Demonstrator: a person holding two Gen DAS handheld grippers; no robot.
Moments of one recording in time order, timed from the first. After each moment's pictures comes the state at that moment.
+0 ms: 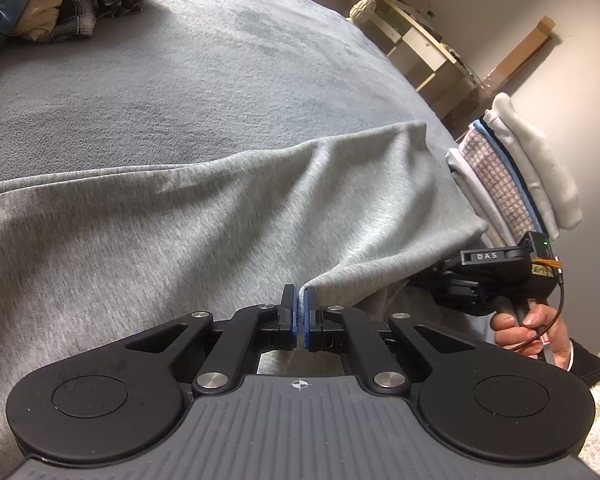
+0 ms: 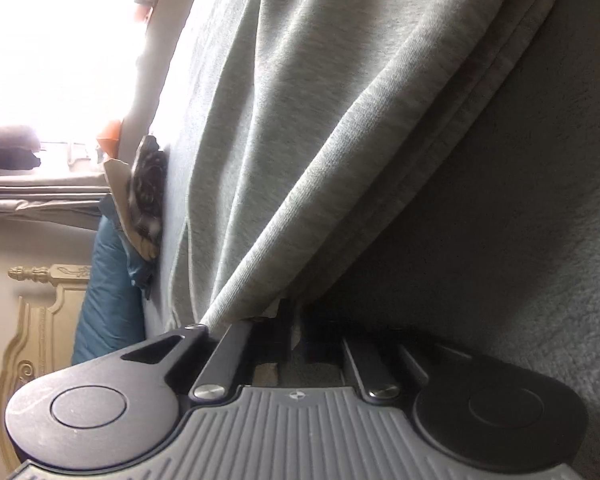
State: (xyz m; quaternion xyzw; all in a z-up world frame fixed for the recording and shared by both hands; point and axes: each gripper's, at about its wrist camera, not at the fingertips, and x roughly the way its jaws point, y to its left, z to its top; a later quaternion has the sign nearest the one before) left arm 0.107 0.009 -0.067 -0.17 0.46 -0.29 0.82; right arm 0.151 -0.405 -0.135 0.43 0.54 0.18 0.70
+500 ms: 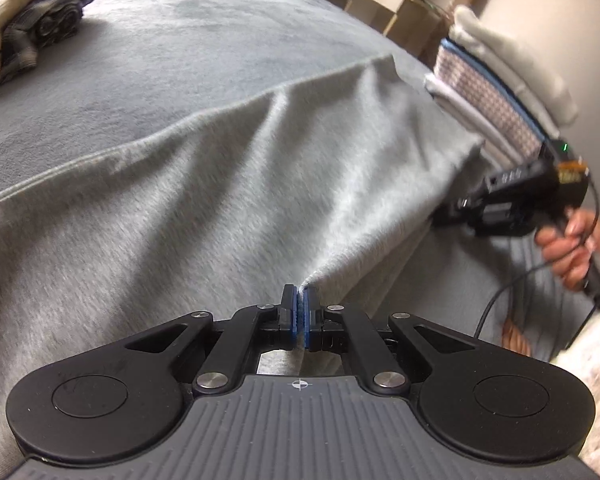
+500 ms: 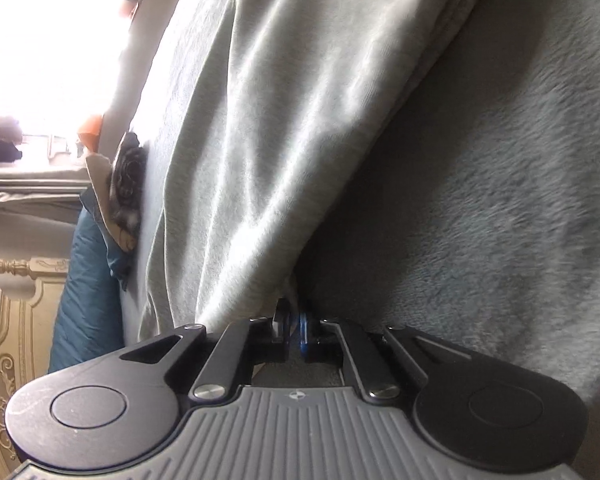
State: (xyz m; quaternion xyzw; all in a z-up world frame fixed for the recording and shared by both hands) left arm 0.076 -0.024 -0.084 -0.03 0.46 -0.33 0.82; right arm 0.137 -0.432 -0.134 0.42 0.55 0.16 0.70
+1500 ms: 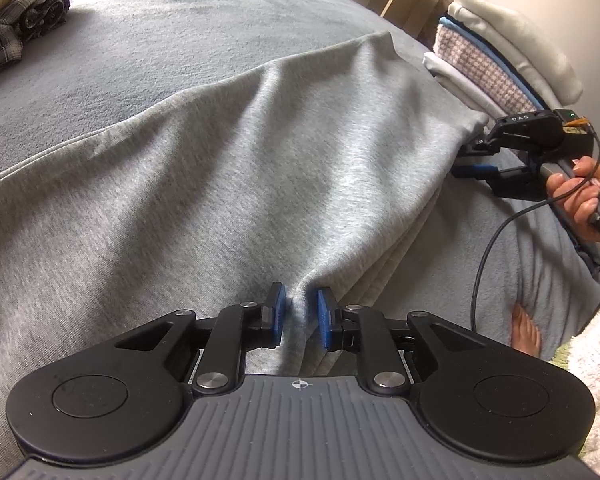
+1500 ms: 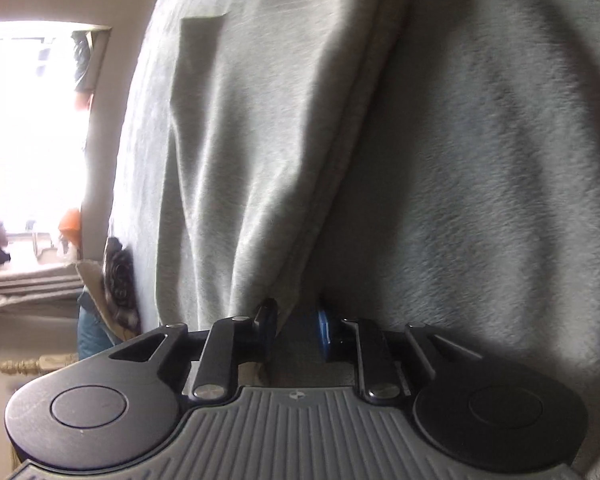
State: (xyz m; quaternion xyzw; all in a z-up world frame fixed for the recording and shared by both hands) left arm 0.081 -0.035 -0.091 -0.02 0.47 -0.33 0.82; right arm 0.153 -0.491 -0.140 0.51 0.52 0.05 0.69
